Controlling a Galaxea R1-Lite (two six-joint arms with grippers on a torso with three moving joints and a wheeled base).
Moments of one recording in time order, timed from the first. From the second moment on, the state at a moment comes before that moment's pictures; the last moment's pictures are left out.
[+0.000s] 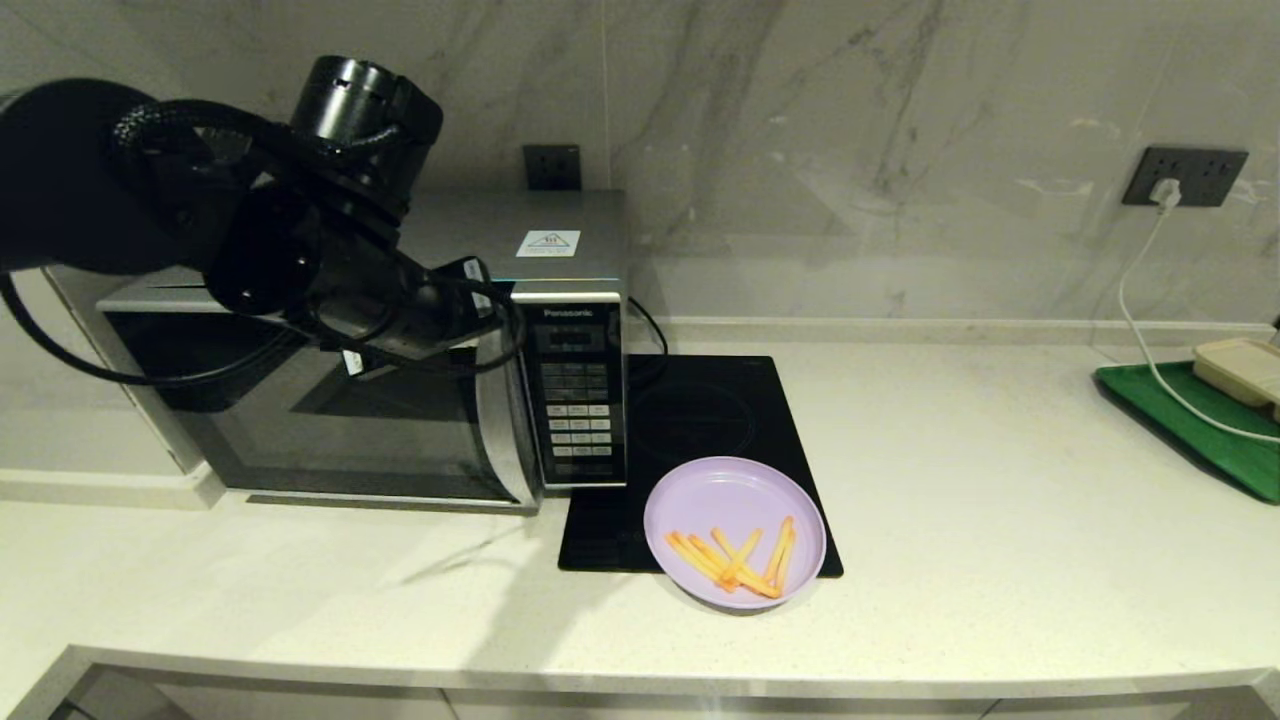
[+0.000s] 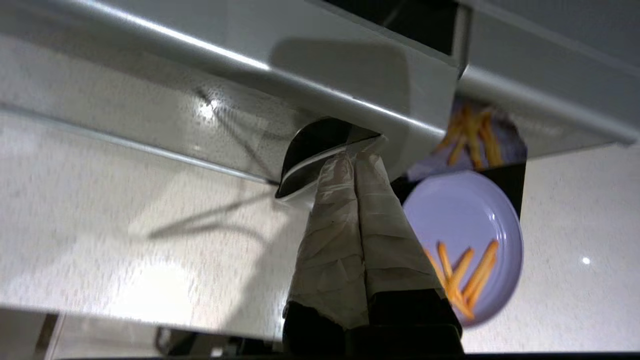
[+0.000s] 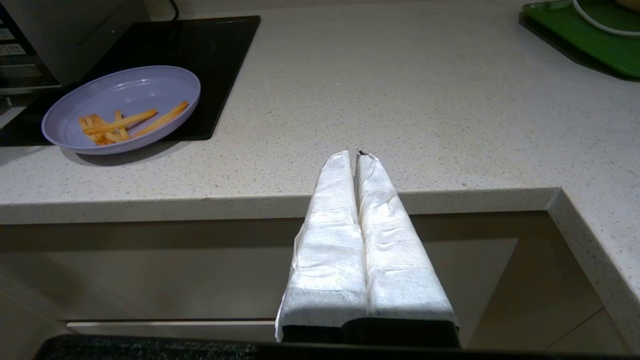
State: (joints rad) left arm -0.51 1.78 -1.71 0.58 0.34 -0.64; right arm 0.01 0.00 -0.02 0.03 -0.05 0.10
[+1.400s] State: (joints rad) left arm -0.69 1.51 -1.37 0.34 0.53 -0.39; right arm 0.01 0.00 -0.02 0.03 -0.05 0.10
